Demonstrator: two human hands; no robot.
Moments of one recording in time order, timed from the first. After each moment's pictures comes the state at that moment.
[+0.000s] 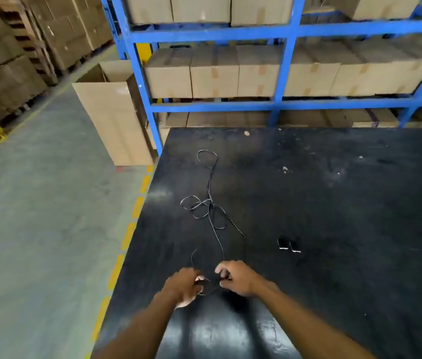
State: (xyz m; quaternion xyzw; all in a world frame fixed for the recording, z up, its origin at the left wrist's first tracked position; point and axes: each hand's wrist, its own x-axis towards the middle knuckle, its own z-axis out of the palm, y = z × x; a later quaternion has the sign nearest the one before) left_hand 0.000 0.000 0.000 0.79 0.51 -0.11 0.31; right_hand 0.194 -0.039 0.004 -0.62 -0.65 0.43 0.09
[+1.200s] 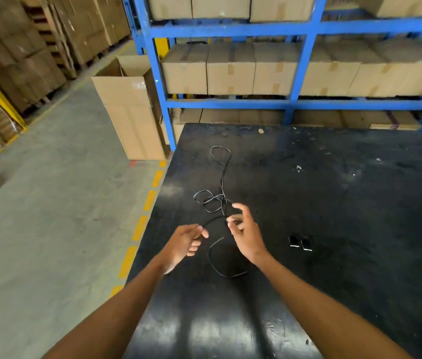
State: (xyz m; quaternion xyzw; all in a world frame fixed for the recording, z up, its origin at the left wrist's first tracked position) left_hand -0.014 0.029 0.075 0.56 0.50 0.23 0.63; right_hand 0.179 0.003 0.046 -0.67 -0.53 0.33 0.42
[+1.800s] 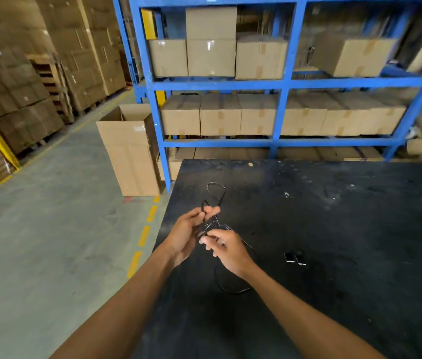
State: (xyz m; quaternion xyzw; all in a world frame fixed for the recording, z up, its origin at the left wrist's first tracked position) left_hand -0.024 0.008 0.181 0.44 0.33 0.38 0.74; right_hand 0.106 -0.044 0.132 -0.56 -0.60 0.36 0.44
